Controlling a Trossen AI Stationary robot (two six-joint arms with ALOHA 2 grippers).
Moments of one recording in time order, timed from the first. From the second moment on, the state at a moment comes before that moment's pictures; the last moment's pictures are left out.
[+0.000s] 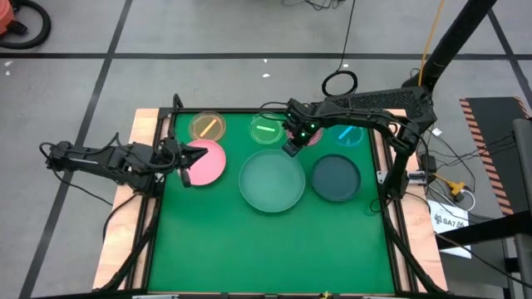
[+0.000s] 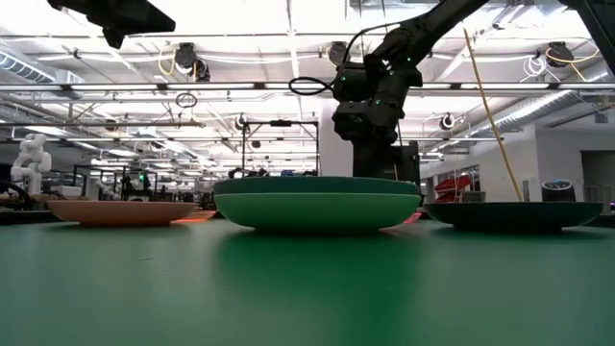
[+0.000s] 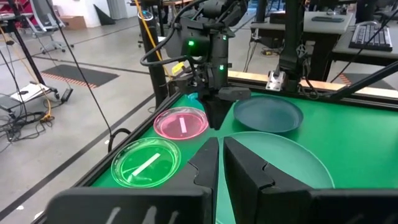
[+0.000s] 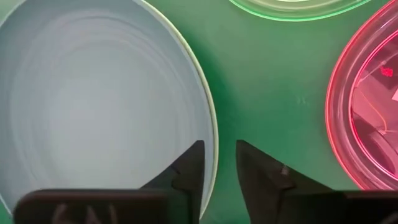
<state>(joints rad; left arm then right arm) -0.16 0.55 0.62 -0.29 -0.51 -0.09 -0.51 1.84 1.34 -0.76 -0.32 0.22</state>
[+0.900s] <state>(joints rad) -0.16 0.73 0.62 -0.28 -0.51 -0.30 -0.30 1.24 0.68 0.01 -0.21 0.01</state>
